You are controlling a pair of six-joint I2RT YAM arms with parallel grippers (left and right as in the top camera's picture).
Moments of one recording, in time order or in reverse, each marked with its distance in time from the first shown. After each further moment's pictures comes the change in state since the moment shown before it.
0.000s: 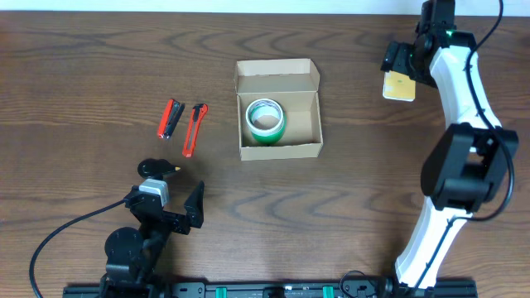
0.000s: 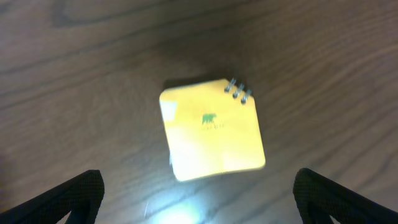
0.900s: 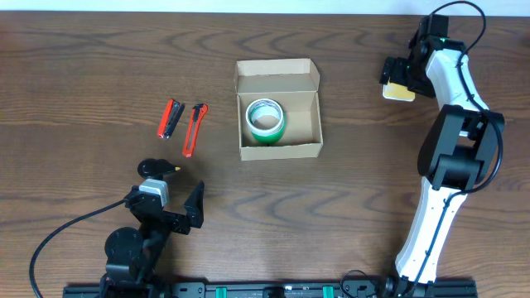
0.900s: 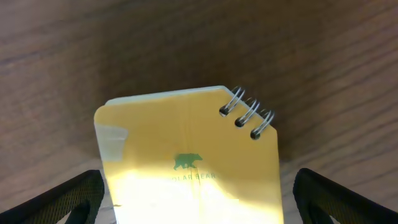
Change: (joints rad) left arm 0.000 0.000 0.000 0.000 0.000 0.000; right arm -0.049 0.194 0.056 0.026 -0.066 -0.088
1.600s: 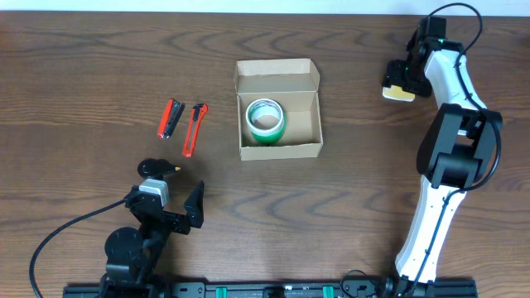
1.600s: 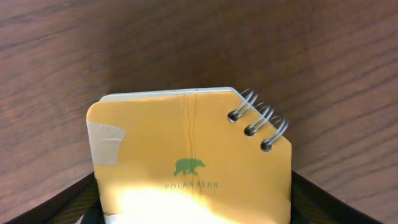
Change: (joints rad) left arm 0.000 0.000 0.000 0.000 0.000 0.000; right arm 0.000 0.025 0.019 -0.011 -0.003 -0.024
